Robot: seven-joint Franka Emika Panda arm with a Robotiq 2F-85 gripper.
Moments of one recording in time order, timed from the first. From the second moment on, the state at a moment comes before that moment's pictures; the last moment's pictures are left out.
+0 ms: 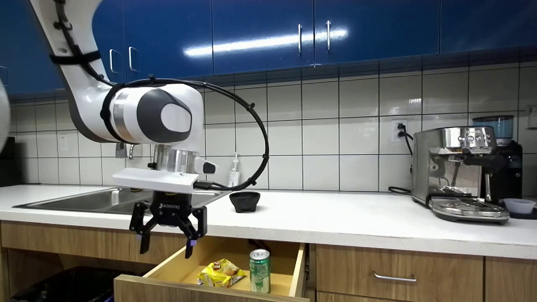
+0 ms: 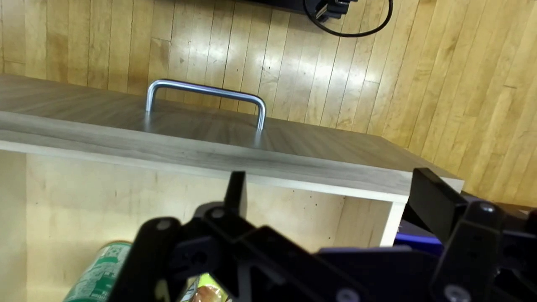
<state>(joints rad) 0.05 -0.17 0.02 -2.77 0.16 2.51 -0.31</state>
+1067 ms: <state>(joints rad) 0.05 -0.01 0.02 -2.78 0.11 2.49 -0.24</state>
